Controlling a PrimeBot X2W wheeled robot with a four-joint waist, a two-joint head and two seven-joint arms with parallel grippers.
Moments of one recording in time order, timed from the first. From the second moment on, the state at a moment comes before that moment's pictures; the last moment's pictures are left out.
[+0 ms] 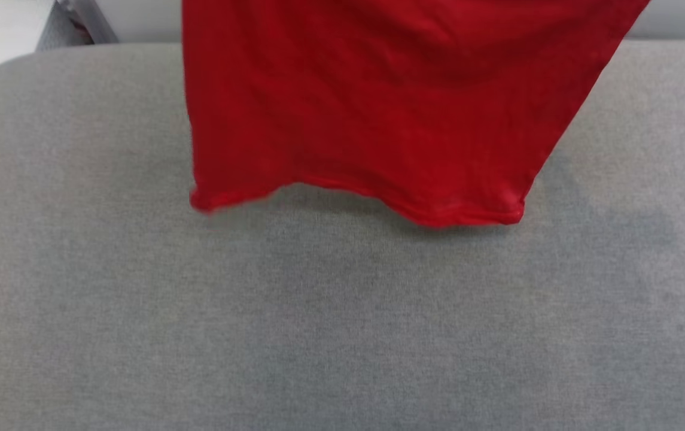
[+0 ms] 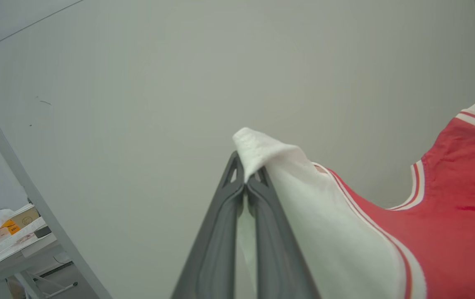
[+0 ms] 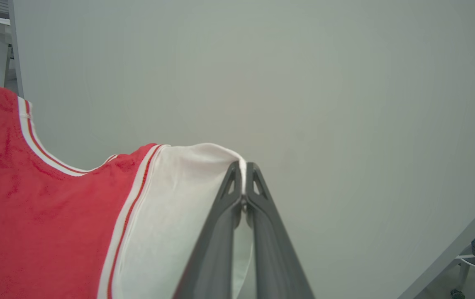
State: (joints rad) left arm -1.57 0.62 -0.87 0.47 -0.78 -0.04 -0.05; right arm -1.28 -0.62 0.36 0.30 0.54 0.13 0.35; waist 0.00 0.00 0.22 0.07
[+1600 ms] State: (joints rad) left arm -0.92 0.54 -0.66 0.46 -0.67 -0.01 -0.26; right arm -1.08 -0.67 0.80 0.55 0.78 0.13 -0.11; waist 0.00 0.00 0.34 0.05
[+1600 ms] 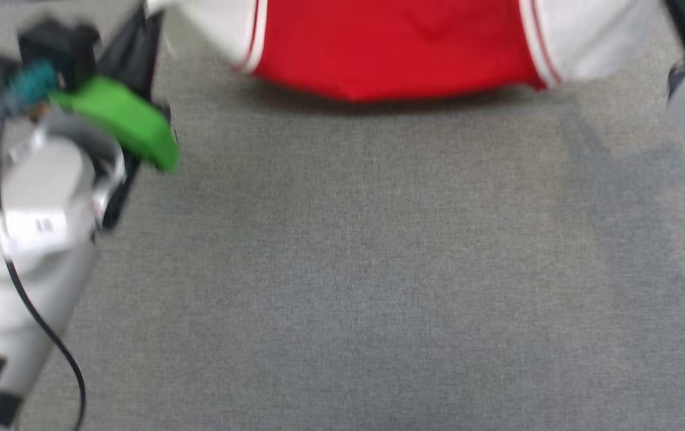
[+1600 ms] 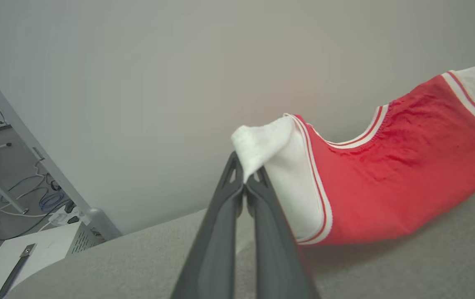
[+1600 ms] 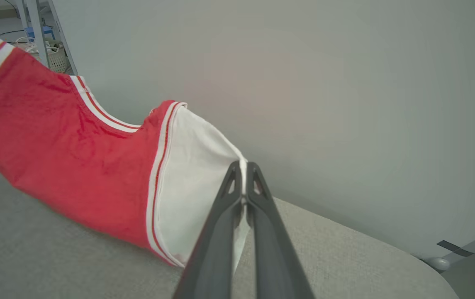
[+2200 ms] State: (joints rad) left arm -0.26 0.58 -0.60 0.36 -0.75 0.09 -0.26; right arm -0.37 -0.69 0.70 0.40 0.80 0.13 -0.08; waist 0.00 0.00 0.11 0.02
